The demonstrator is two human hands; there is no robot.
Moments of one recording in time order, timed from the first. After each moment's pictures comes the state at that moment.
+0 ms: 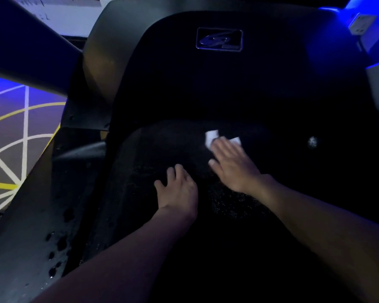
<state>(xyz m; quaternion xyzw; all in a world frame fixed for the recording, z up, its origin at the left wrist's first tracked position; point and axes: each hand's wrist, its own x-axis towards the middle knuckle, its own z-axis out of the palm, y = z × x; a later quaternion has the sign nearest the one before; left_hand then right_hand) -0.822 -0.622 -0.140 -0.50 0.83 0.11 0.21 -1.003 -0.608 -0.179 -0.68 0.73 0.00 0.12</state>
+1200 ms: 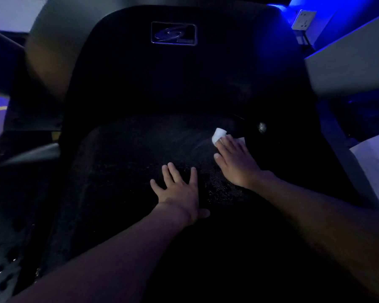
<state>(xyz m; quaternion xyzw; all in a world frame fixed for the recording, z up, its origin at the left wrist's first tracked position) -0.878 -0.573 -0.128 -0.40 0.84 0.19 0.31 -1.071 -0.535 -0.179 -0.60 0.79 0.00 0.13</state>
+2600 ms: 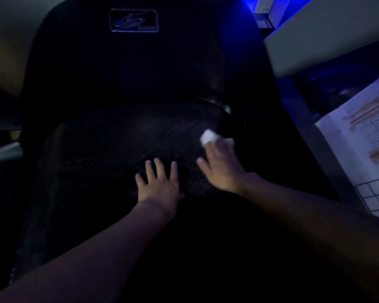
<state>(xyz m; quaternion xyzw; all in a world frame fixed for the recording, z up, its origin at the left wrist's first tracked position) -0.869 -0.542 -0.133 -0.37 0.88 0.13 0.27 -1.054 -0.469 -0.176 -0.55 0.82 -0.04 0.14</state>
